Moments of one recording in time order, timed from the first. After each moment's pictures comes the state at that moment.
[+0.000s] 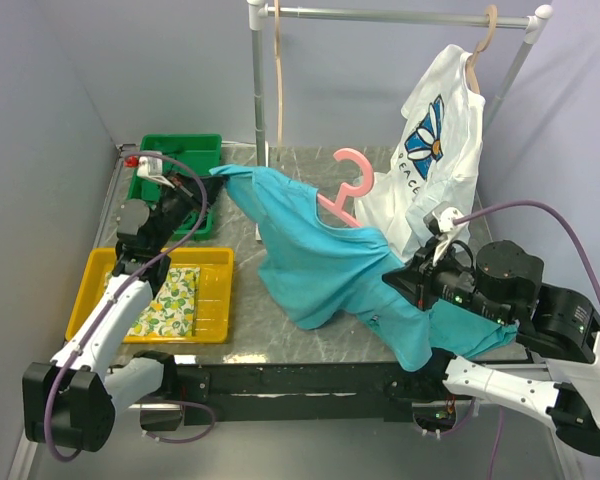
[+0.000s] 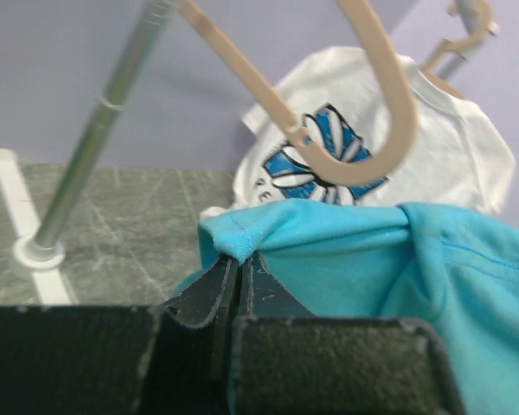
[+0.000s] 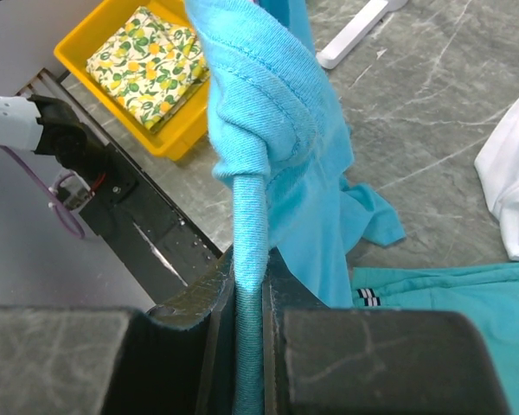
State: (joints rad) left arm -0.17 1.04 0.72 0.57 0.43 -0.70; right arm 0.96 0.72 1.38 -1.04 0.09 0.28
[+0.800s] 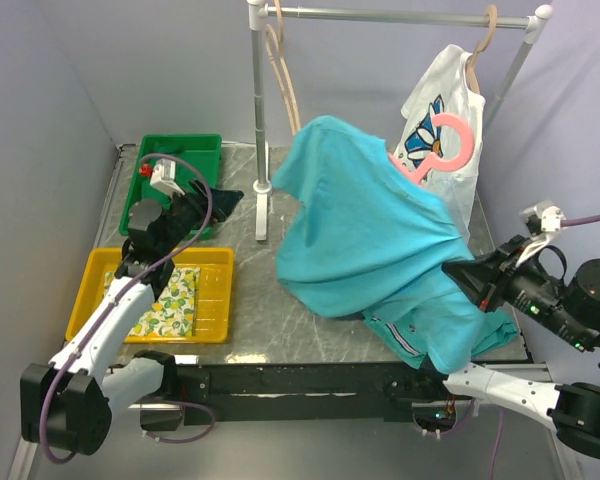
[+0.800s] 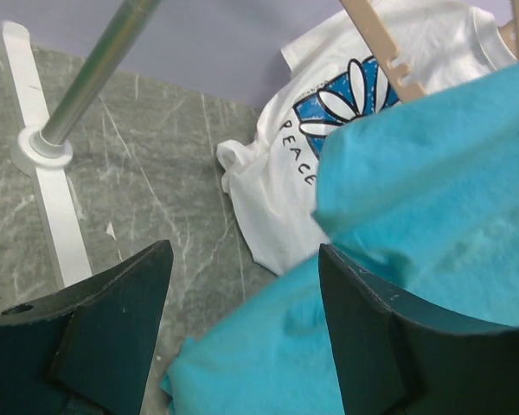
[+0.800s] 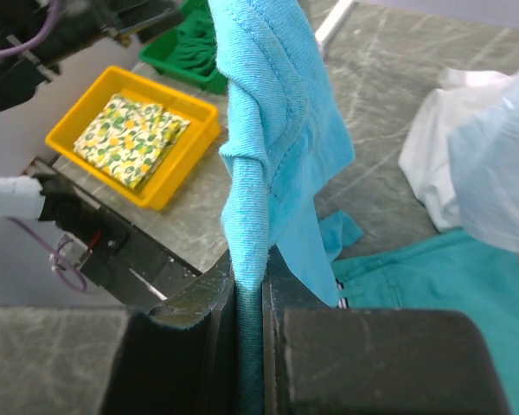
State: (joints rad) left arm -0.20 1.04 0.71 0.35 0.35 -0.75; right arm 0.96 0.70 1.69 -1.26 0.28 0.34
